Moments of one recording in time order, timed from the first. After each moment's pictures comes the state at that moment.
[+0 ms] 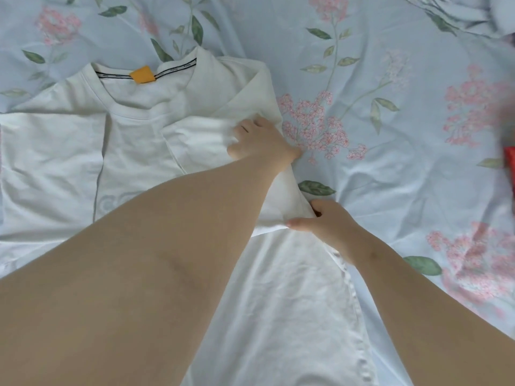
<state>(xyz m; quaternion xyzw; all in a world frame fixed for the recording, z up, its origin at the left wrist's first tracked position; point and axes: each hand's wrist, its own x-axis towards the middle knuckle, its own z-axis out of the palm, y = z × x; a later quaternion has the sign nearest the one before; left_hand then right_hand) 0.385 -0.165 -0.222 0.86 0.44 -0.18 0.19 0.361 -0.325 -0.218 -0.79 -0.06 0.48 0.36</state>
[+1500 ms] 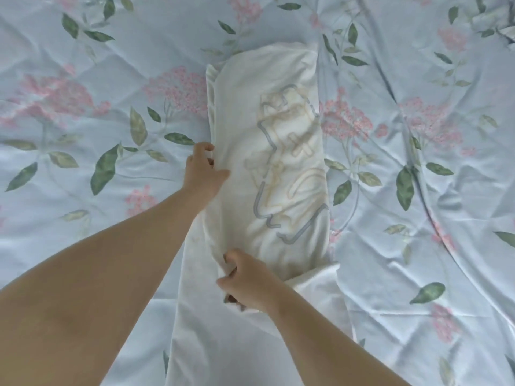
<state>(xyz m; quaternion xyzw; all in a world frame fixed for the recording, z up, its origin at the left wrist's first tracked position) -0.005 0.025 -0.197 0.67 0.55 0.03 0.50 -0.014 -0.154 -0.159 -0.73 -0.25 0.62 0.16</state>
